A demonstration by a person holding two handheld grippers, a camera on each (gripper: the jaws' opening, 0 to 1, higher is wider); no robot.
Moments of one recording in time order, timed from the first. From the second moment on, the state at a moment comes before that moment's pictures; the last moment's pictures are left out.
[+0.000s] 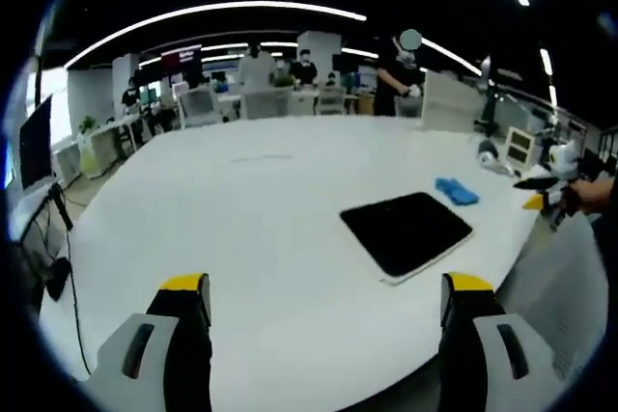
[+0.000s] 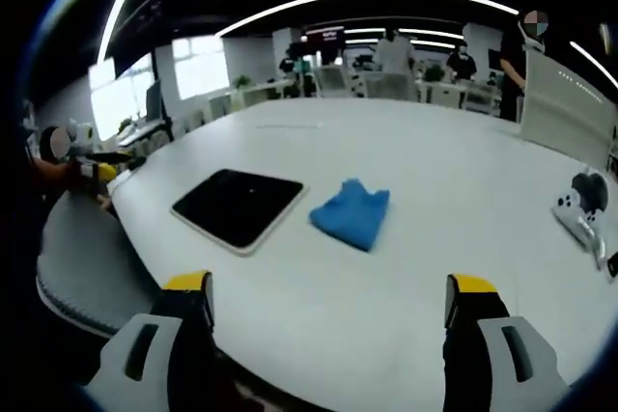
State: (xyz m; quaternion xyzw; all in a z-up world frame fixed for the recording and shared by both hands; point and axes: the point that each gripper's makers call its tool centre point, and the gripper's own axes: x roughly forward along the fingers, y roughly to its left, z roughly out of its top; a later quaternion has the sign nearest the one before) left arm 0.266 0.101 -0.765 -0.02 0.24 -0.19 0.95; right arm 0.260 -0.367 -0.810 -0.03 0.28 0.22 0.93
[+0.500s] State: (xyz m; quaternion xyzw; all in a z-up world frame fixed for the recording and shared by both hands) left arm 0.261 0.083 -0.781 0.04 0.26 -0.22 0.94; right arm 0.250 -0.377 -0.814 -0.02 0.29 0.20 0.94
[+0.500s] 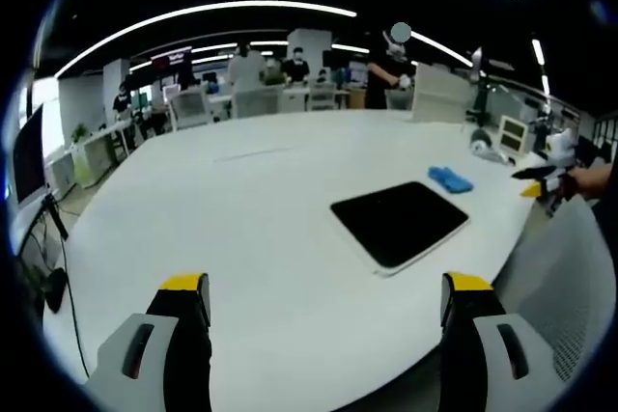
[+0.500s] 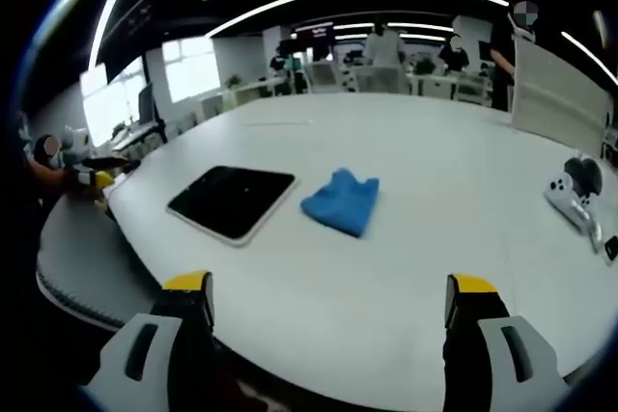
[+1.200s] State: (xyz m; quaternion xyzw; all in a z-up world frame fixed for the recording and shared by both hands) left arm 0.261 0.078 -0.780 0.04 0.25 -0.23 0.94; right arm 0.257 -0.385 -0.807 -0.02 0.28 0.19 0.94
